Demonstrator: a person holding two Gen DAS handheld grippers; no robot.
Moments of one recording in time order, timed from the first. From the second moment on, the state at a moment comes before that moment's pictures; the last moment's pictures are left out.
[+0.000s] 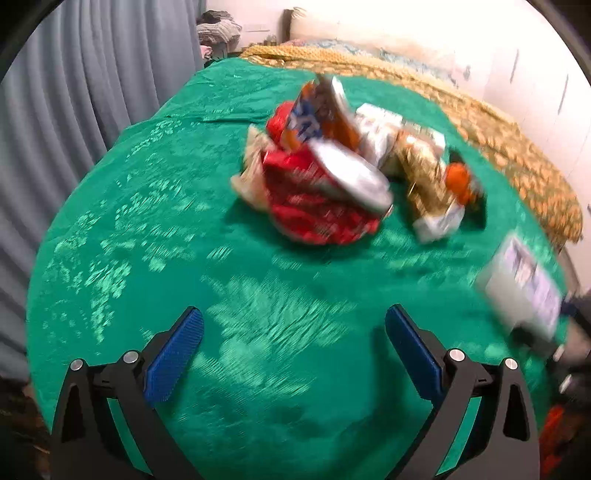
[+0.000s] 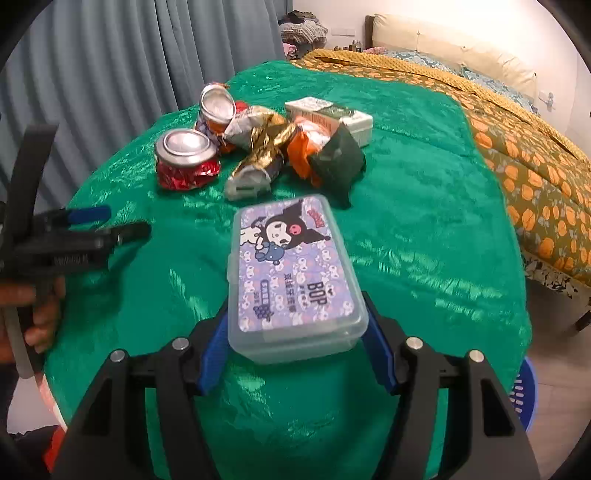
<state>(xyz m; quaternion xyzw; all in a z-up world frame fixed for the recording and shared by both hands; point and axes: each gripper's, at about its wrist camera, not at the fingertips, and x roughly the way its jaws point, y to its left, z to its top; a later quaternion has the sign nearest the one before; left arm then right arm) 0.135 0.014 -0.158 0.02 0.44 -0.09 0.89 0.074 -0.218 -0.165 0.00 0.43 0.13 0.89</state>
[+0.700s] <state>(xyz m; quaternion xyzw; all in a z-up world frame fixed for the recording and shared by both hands) 0.163 0.047 -0.151 -0.01 0.45 0.07 0.89 0.072 -0.216 -0.166 0.00 0.42 0.14 0.89</state>
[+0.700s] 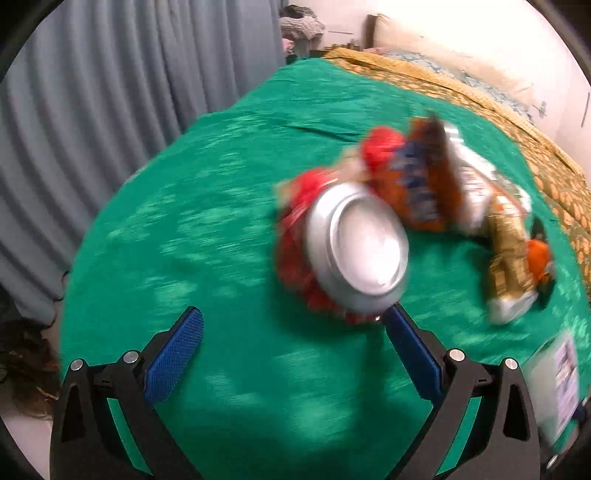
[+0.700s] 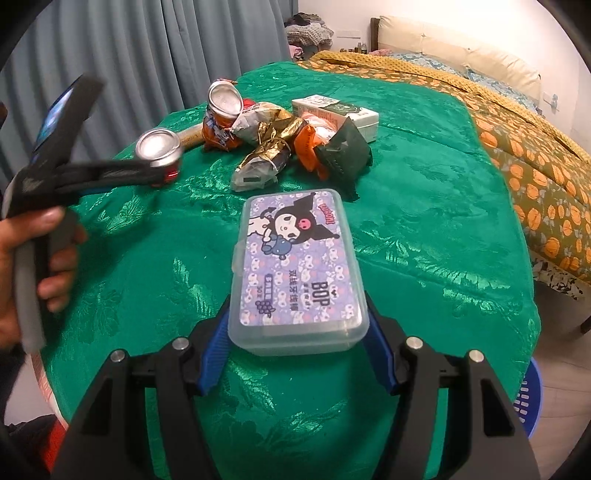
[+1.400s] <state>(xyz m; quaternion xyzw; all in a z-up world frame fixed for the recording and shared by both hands) 0.219 0.043 -0.152 -0.01 0.46 -0.06 0.88 0.070 -0.216 -0.158 0.01 0.42 0.15 0.90</state>
